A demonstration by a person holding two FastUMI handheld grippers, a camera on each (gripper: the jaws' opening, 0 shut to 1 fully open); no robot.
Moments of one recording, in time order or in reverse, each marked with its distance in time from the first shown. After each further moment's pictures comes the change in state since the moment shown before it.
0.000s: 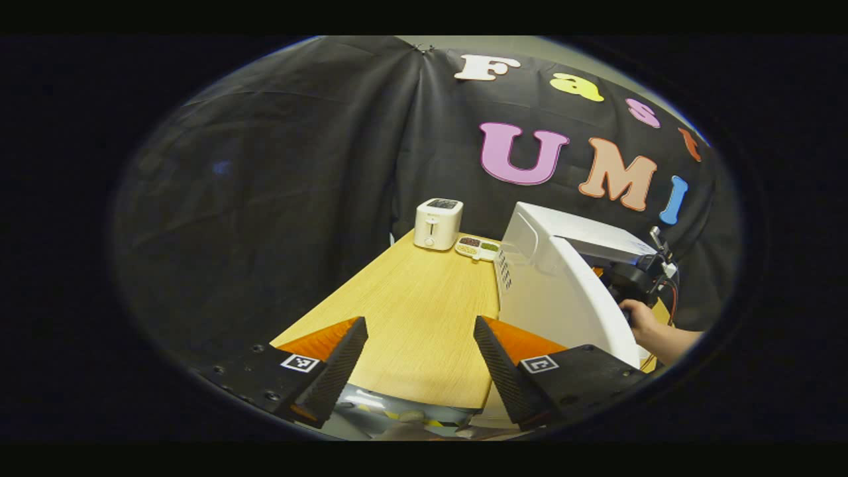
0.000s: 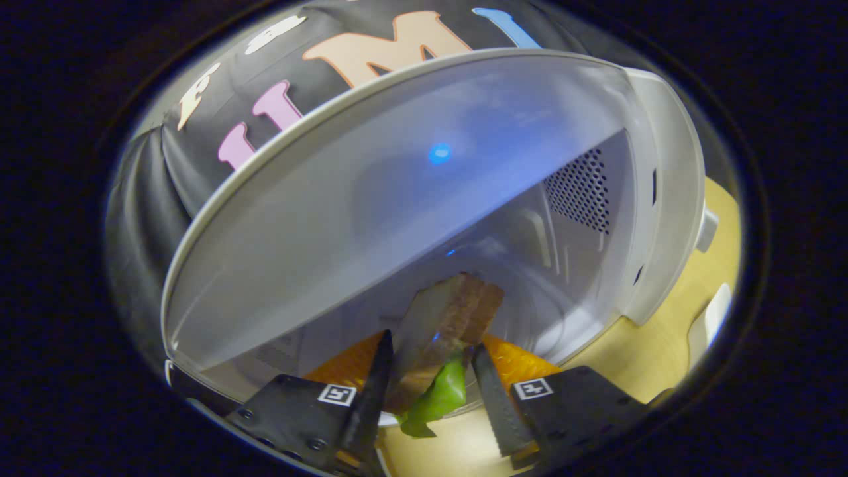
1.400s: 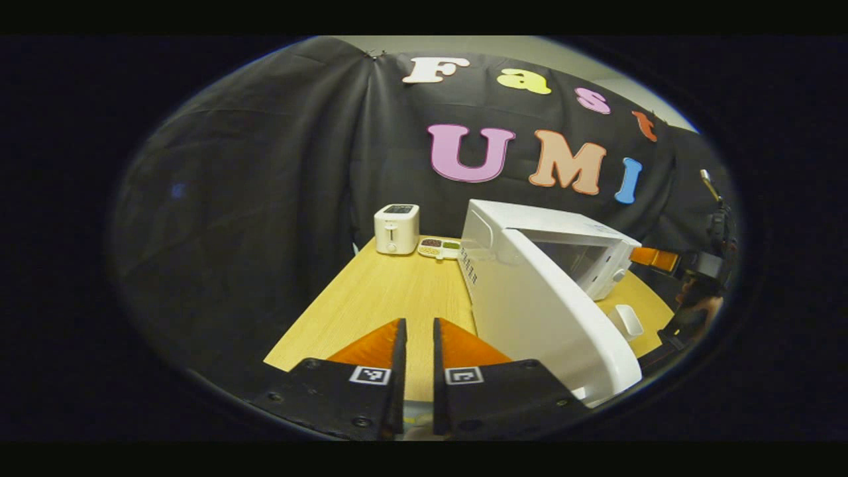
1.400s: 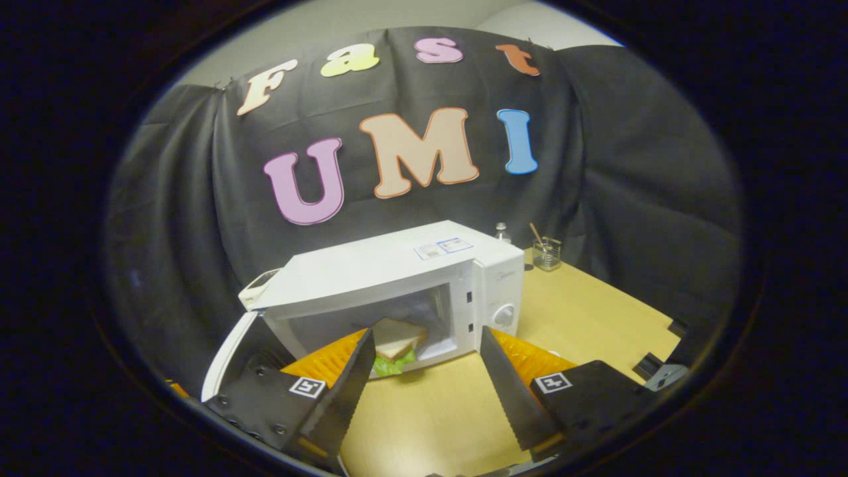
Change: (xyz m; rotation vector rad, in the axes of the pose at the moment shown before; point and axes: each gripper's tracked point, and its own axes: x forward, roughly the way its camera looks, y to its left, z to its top) left arm -0.018 -0.026 -0.005 0.151 -0.008 -0.197; right arm -0.258 -0.042 0.057 -0.210 -0.312 -0.151
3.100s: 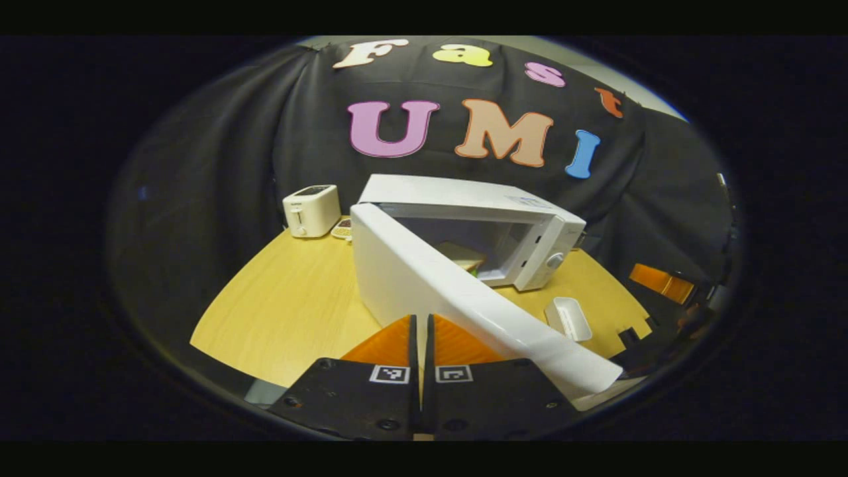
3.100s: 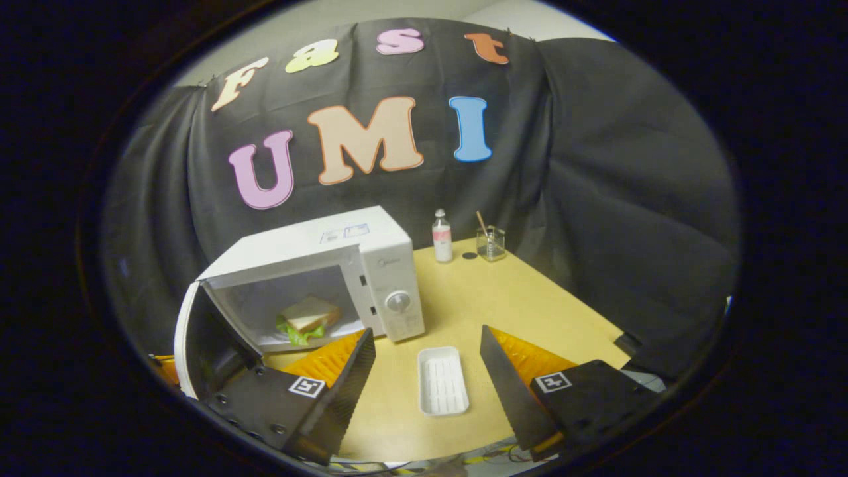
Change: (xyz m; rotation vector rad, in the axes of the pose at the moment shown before) left arm 0.045 -0.202 -0.015 0.025 0.100 -0.143; right arm 0.001 -0.171 0.017 -0.084 0.049 -0.056
